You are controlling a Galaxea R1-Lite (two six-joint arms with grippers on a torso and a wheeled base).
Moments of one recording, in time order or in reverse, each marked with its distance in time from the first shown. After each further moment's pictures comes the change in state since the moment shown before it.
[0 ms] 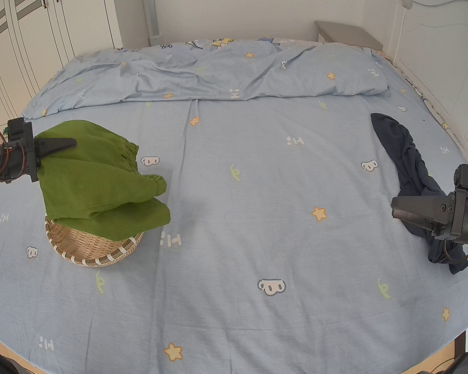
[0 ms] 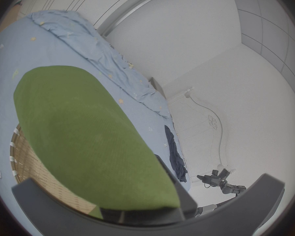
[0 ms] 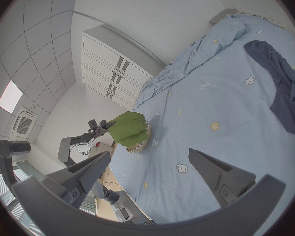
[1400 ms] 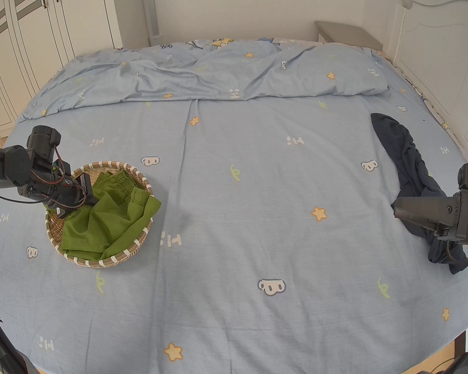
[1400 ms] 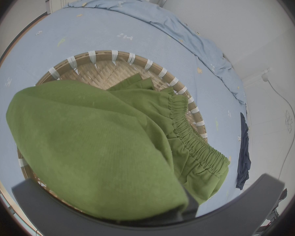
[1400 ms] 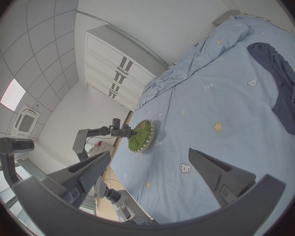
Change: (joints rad) left arm -0.194 0.309 -0.203 0.441 0.716 0.185; right arm 0.018 -0.030 0.001 0.006 0.001 0.002
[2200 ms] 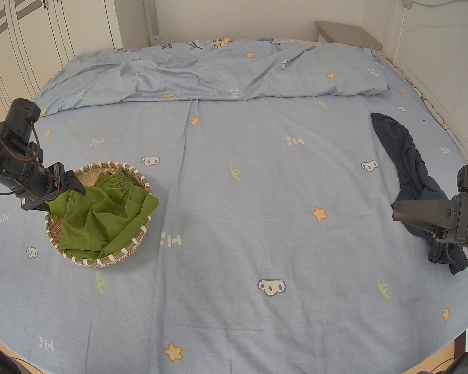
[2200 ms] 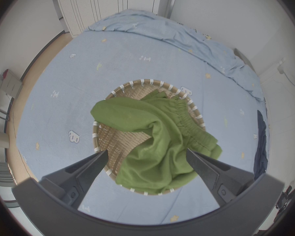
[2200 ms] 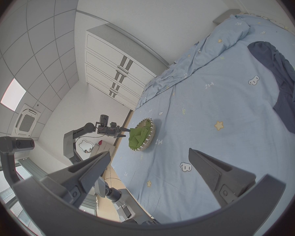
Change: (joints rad) left arm -0.034 -0.214 -0.078 0.330 0.301 0.020; right arm 0.010 -0.001 0.006 0.000 -0.001 0.000
